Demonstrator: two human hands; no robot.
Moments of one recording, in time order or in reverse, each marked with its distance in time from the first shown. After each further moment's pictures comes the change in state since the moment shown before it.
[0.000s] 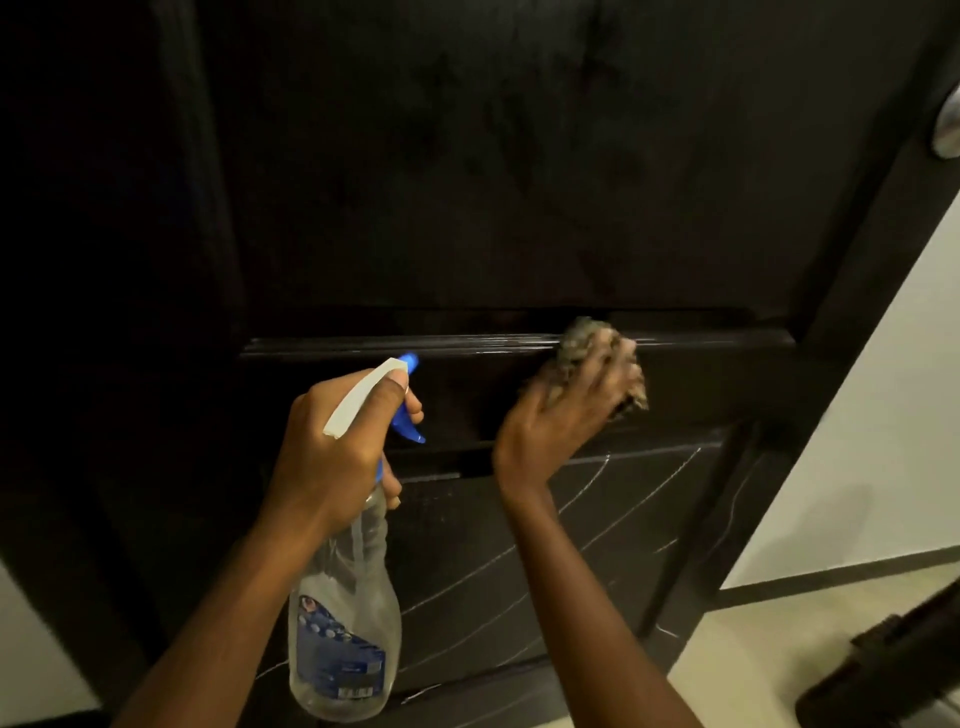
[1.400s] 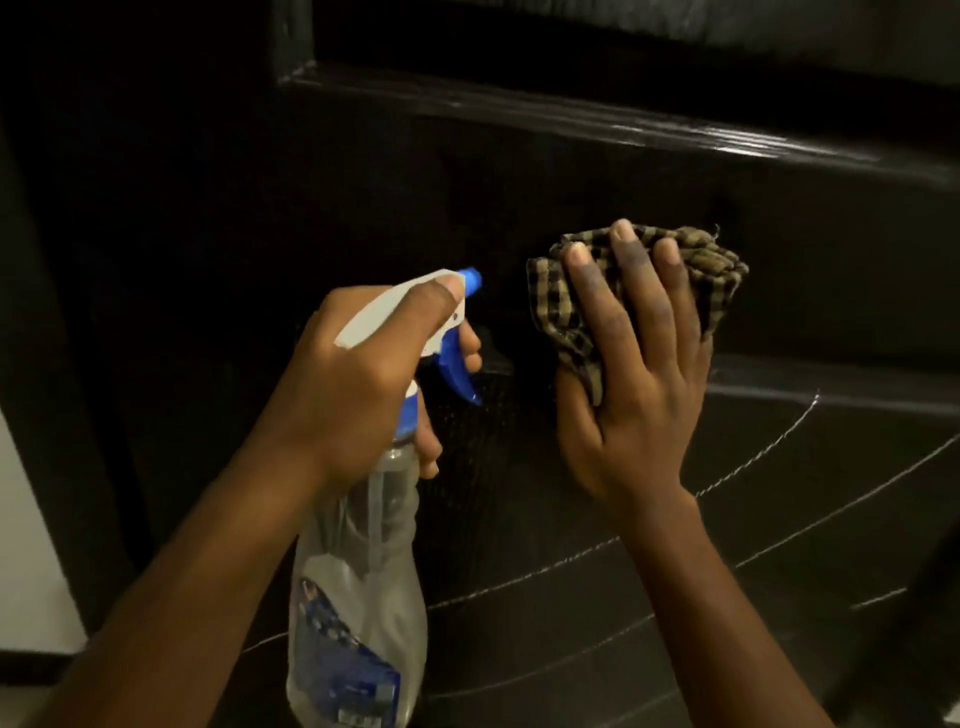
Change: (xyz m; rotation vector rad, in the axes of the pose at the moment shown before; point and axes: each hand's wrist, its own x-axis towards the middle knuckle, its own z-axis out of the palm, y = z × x) left_hand -0.035 -0.102 0.010 -0.100 0.029 0.089; right_hand -0.063 0.061 0.000 0.129 -0.235 -0.839
